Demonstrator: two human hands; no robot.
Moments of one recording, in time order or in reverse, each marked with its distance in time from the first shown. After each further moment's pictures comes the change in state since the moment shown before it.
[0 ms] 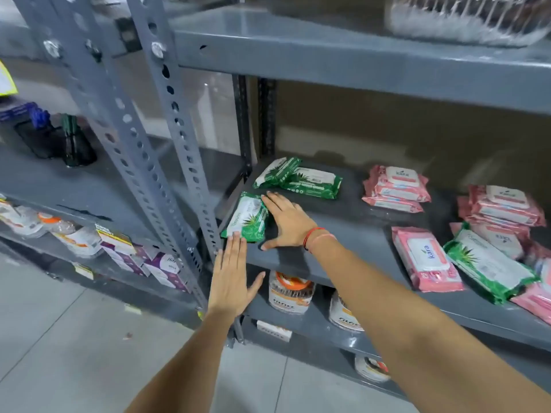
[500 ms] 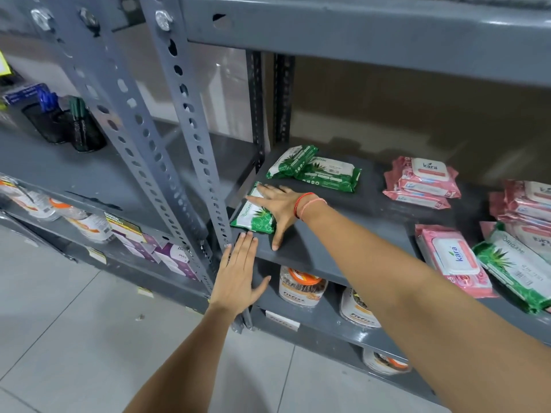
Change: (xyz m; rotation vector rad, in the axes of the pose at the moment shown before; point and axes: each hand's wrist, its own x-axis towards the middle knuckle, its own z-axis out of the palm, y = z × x) left_hand 0.000 -0.019 0.007 0.076 -0.093 0.089; right_hand 0.067 -0.012 -0.011 -0.215 -0.434 -0.139
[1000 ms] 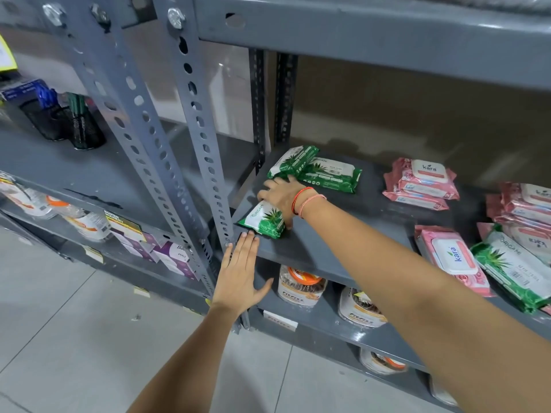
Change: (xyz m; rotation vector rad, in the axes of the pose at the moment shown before) left_hand -0.001 0.000 0.003 -0.082 -0.002 -0.023; right_hand -0.004 -0.011 -0.017 -0.297 0.011 0.105
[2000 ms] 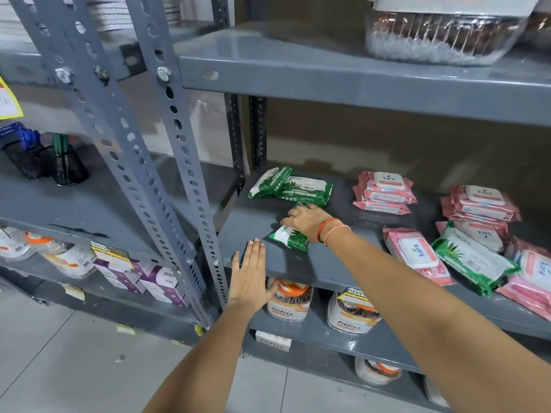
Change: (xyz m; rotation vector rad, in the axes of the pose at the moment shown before) left_hand 0.029 0.049 -0.021 0.159 -0.099 0.026; right_hand -0.077 0.033 0.052 -0.034 0.074 0.150
